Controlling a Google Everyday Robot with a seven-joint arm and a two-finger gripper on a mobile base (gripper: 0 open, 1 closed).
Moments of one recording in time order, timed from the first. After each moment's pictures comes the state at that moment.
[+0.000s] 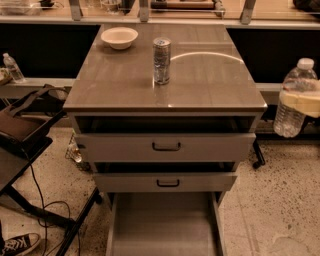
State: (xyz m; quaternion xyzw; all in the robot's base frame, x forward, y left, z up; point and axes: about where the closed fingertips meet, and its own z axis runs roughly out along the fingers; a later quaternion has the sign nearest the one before) arm 0.560 -0.339 0.921 -0.26 0.73 0.14 0.61
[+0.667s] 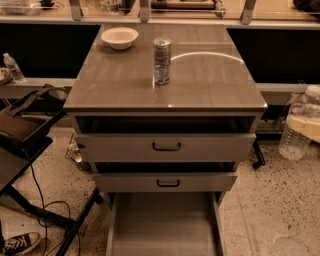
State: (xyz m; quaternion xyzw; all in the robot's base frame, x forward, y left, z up) arm 0.525 -0.368 0.869 -0.23 0.75 0.16 0.60
